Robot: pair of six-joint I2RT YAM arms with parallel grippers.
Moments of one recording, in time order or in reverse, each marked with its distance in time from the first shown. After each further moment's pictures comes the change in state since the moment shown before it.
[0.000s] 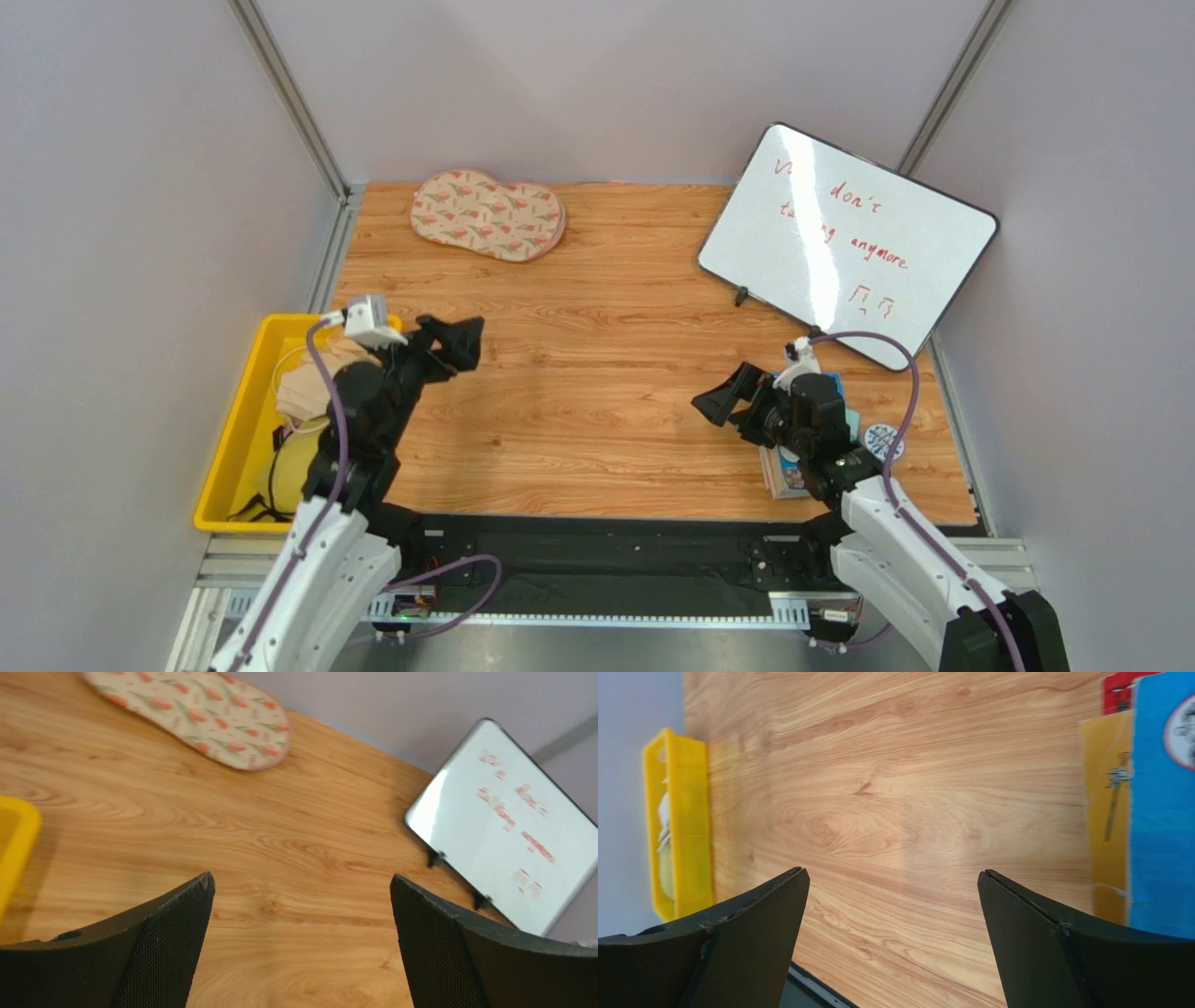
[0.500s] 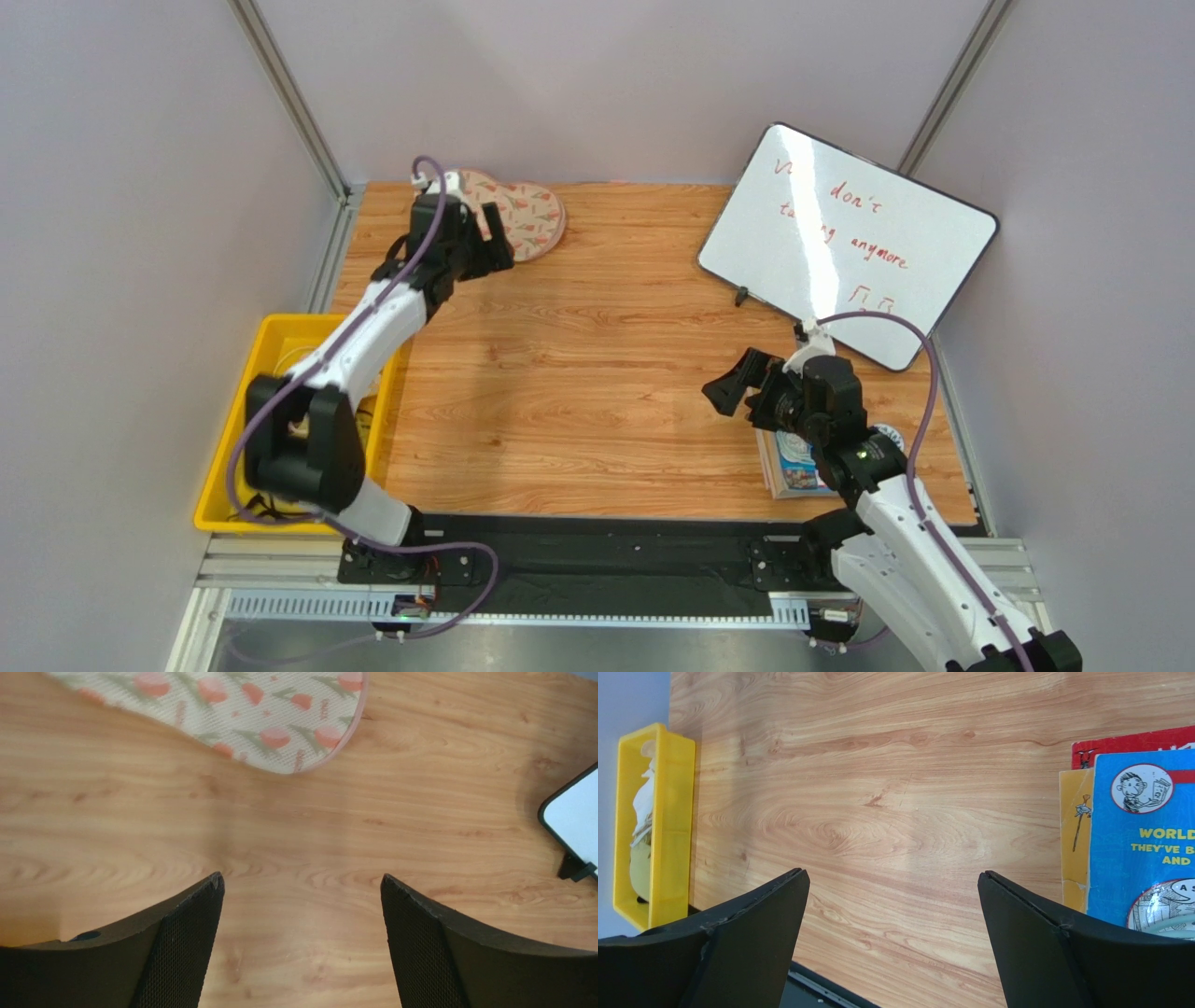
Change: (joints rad) left arm 0.037 1.038 0.743 -0.235 -0.036 0.142; right arm 0.004 -0.080 0.212 -0.313 0.085 -0.148
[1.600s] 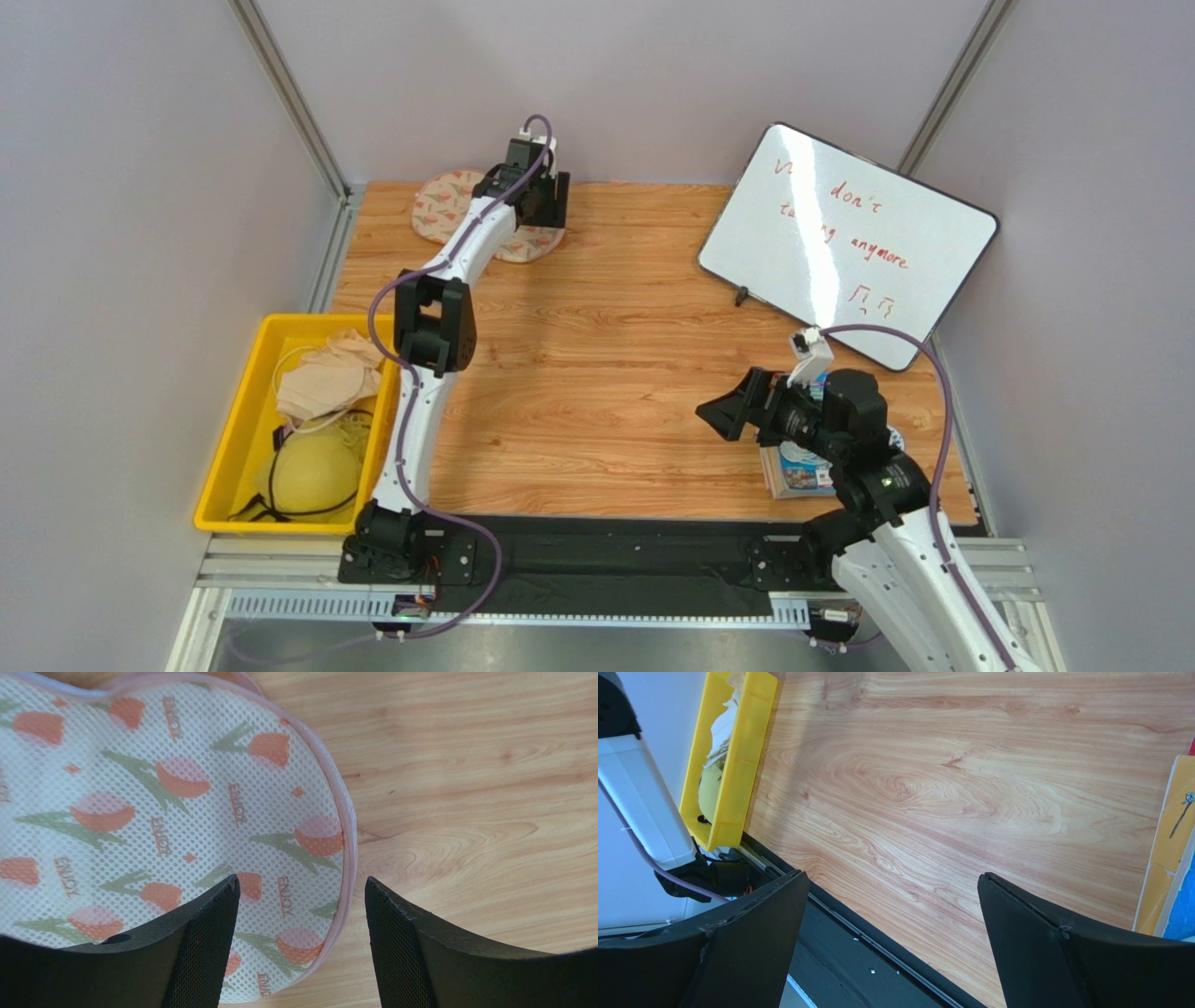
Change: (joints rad) left arm -0.062 1.072 1.258 -0.348 0.018 0.279; right arm 0.003 -0.164 0.042 -0.136 -0.227 -0.053
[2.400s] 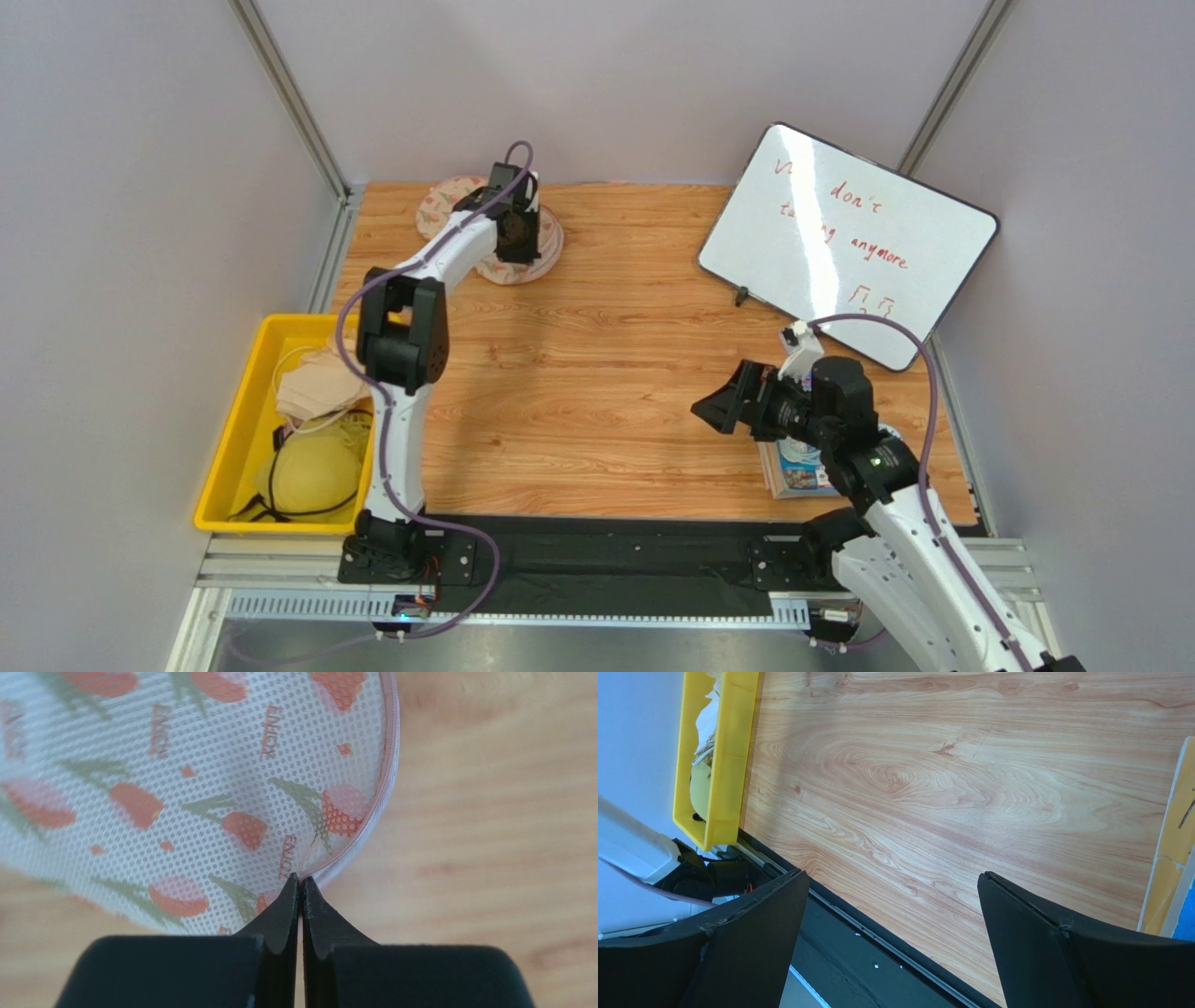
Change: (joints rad) left arm 0.014 -0.245 -0.427 -0.030 0.045 -0.071; right arm 0.004 0.077 0.021 -0.007 0.000 0.019
